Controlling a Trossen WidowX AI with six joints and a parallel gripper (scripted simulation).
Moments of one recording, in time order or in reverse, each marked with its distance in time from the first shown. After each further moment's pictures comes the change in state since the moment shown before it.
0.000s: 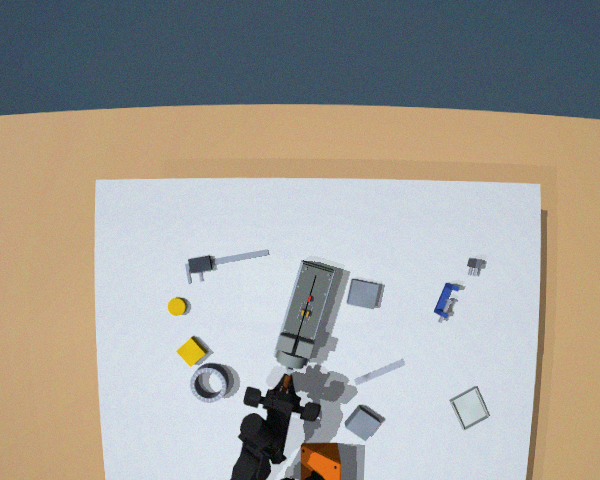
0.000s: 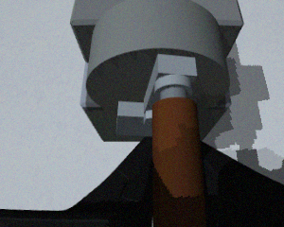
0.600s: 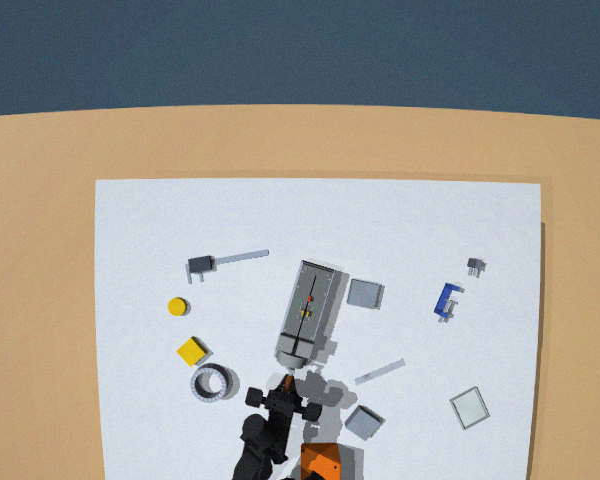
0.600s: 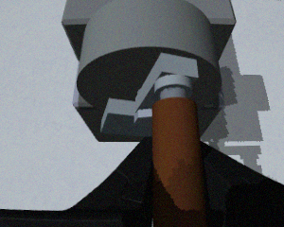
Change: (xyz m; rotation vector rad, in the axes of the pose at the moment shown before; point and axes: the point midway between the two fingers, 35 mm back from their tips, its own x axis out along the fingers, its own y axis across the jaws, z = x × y) arm 0.001 -0.004 -0.001 0.001 -0.004 -0.001
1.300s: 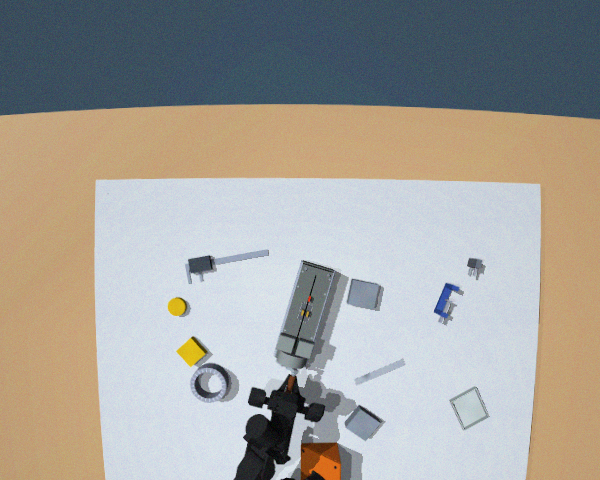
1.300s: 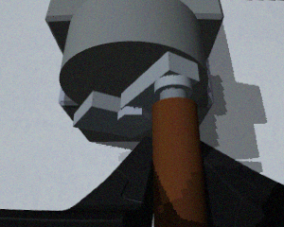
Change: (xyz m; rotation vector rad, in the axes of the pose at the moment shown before) arm 0.002 -0.007 -0.002 0.003 -0.005 -0.003
